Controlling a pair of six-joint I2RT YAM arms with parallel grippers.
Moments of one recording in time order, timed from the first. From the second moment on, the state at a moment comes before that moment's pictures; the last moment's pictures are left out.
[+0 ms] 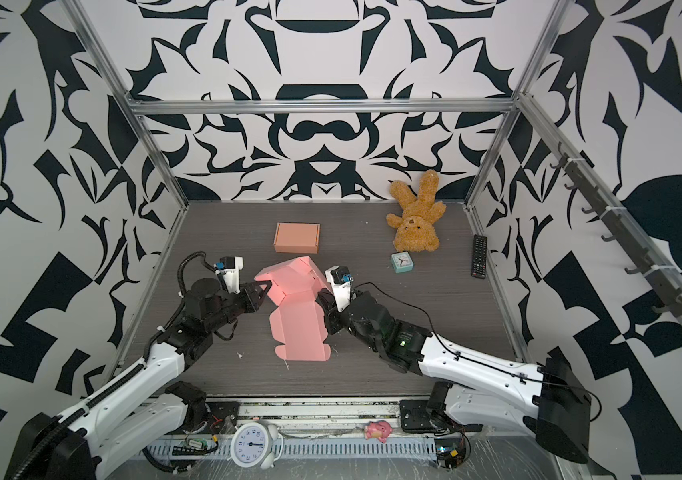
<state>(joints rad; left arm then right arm) -0.43 0.92 0.41 0.15 0.27 -0.65 1.04 1.05 0.66 0.09 0.24 0.33</state>
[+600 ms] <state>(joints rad) -0.34 0.89 0.39 0.16 0.33 -0.67 0.99 0.97 0.70 -0.11 0.15 0.30</state>
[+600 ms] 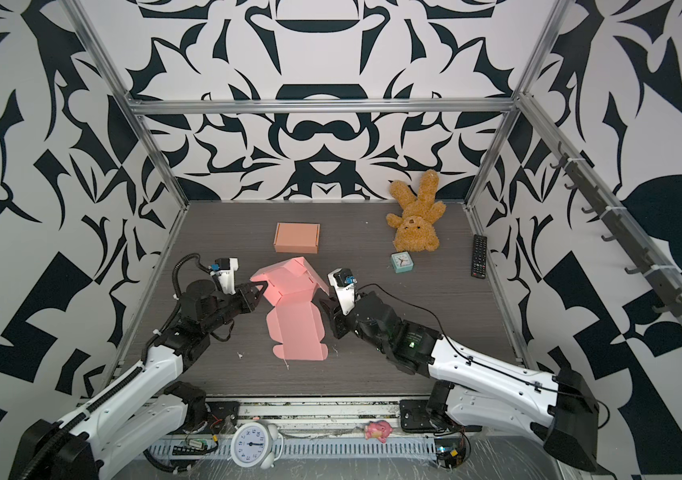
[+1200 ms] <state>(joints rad) -0.23 0.95 0.44 0.09 0.56 -0.63 0.75 0.99 0.82 -0.23 -0.31 0.30</state>
